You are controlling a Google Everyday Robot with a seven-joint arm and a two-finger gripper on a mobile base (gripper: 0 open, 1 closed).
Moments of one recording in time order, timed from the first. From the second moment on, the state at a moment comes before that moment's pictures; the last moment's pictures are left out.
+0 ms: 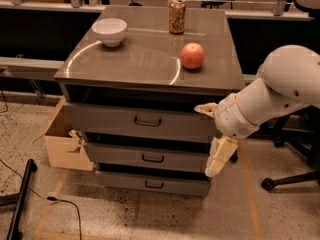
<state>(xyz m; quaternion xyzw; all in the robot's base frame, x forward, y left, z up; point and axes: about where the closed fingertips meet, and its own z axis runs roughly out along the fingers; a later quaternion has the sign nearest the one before) 0.475 -0.116 0.782 -0.69 0.67 0.15 0.24</state>
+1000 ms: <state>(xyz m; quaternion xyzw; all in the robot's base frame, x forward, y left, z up) 0.539 -0.077 0.743 -0.73 0.62 0.09 0.27</state>
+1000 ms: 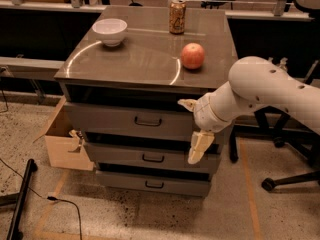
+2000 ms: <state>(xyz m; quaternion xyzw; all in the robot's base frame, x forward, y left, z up) 0.576 -0.082 0.701 -0.71 0.64 0.08 0.27</state>
